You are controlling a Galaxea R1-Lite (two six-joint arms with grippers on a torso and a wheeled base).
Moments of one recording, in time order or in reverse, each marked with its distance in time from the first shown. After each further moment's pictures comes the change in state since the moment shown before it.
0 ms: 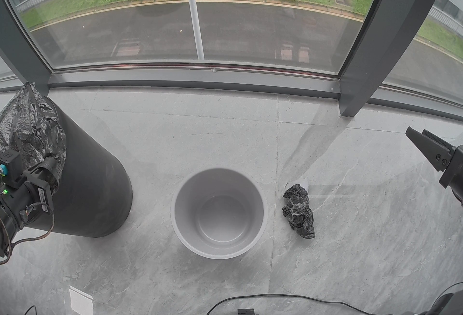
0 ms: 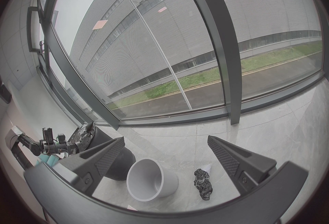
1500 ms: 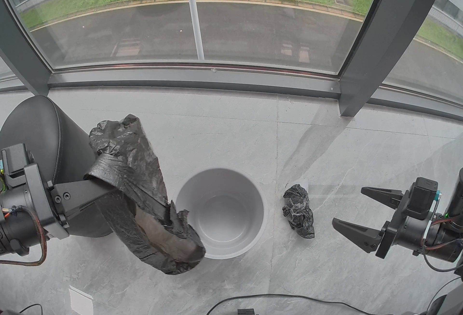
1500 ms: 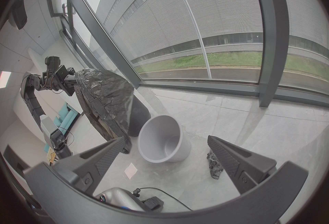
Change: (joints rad) left arm -0.504 -0.072 -0.203 0.247 -0.425 -1.147; right arm 0.298 0.281 0.172 -0.188 -0.009 -0.208
